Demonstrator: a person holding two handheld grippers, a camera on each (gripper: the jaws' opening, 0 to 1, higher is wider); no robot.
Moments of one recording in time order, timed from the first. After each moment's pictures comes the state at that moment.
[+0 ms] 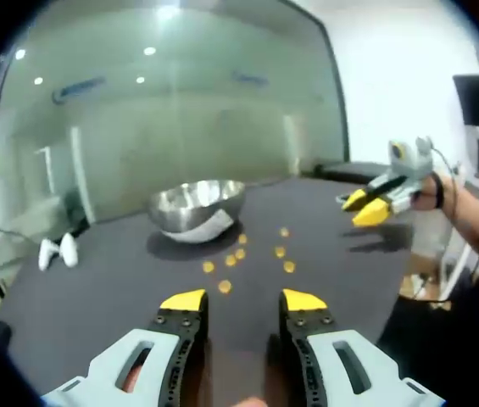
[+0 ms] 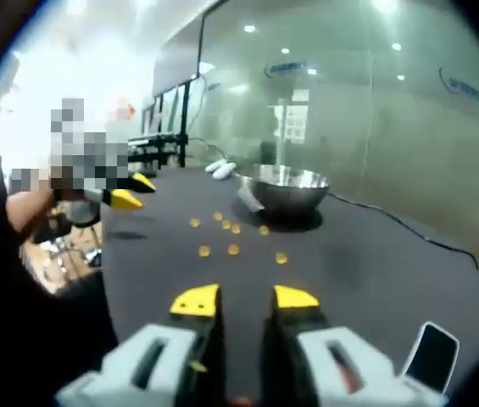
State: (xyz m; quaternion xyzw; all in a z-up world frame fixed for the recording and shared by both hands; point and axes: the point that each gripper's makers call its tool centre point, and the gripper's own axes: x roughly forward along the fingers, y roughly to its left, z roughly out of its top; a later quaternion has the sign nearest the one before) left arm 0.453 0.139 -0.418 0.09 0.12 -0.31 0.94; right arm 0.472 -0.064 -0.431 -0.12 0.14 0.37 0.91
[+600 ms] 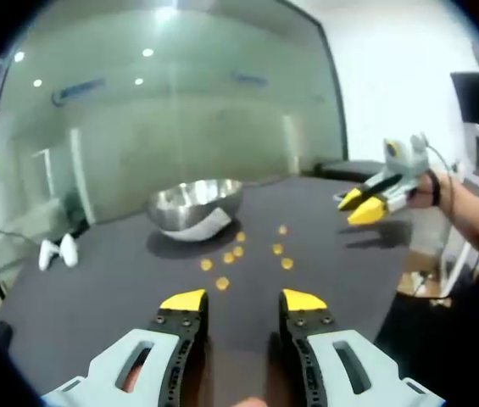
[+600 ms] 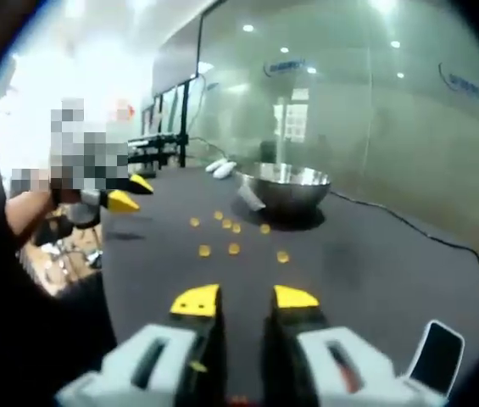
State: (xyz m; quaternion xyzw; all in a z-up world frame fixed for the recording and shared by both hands) left arm 0.448 0.139 -0.422 0.09 0.12 -0.31 0.94; right arm 0.474 -0.061 -0.436 -0.11 0.15 0.38 0.91
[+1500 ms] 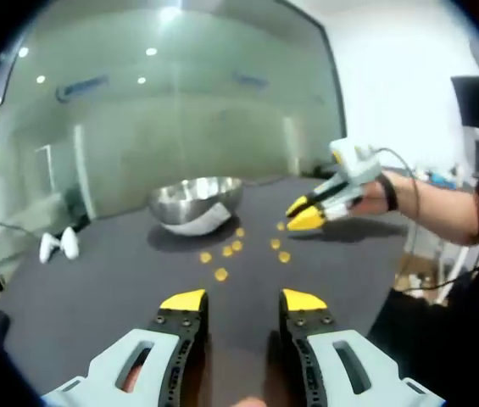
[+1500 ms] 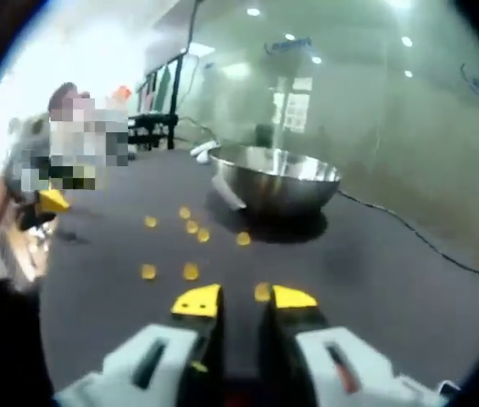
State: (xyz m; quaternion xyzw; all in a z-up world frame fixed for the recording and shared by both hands) left arm 0.436 0.146 -0.428 0.08 0.13 -0.31 0.94; right arm 0.564 -0.017 -0.466 -0.15 0.18 0.36 0.90
